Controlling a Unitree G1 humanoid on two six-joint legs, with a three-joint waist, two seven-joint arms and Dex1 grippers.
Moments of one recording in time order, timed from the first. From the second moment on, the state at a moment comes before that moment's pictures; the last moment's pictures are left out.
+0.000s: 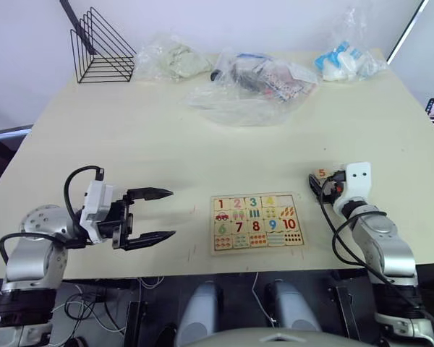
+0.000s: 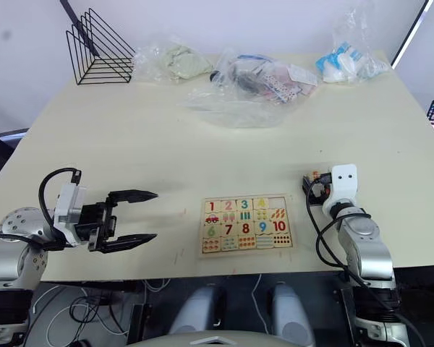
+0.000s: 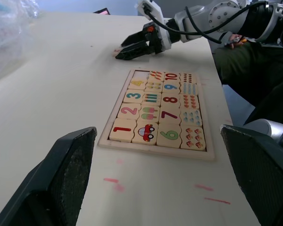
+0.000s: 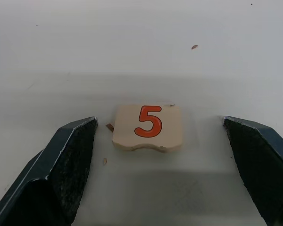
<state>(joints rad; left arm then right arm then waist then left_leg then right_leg) -0.06 0.80 0.23 -0.01 -0.61 0.04 -1.52 -0.15 -0.25 -0.12 -0.18 0.18 0.52 0.19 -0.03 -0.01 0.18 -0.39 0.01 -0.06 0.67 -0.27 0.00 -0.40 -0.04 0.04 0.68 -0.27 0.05</state>
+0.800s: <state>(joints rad) -0.07 0.81 0.23 -0.01 -0.61 0.04 -1.51 0.10 -0.27 -0.10 -0.61 0.24 0.81 0.18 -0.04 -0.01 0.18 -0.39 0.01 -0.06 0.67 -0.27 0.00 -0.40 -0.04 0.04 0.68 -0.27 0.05</state>
